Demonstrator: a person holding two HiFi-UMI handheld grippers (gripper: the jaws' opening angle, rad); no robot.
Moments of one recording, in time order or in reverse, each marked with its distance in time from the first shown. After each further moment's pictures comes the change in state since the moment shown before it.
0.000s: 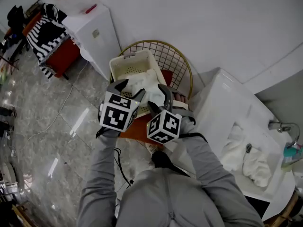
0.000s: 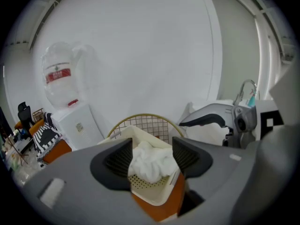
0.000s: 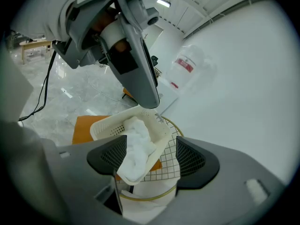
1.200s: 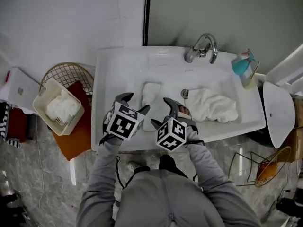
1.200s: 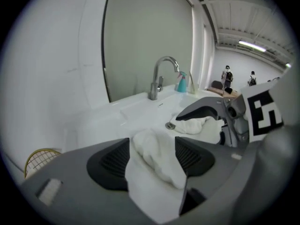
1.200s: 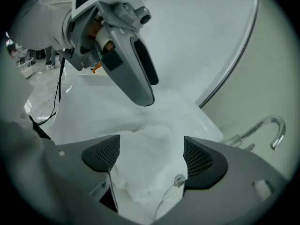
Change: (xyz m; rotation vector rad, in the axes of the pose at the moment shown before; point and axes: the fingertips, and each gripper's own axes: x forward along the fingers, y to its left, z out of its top) left arm 0.028 -0.516 0.025 0.461 0.052 -0.609; right arm -0.338 0.031 -0.378 0.520 0.383 -0.192
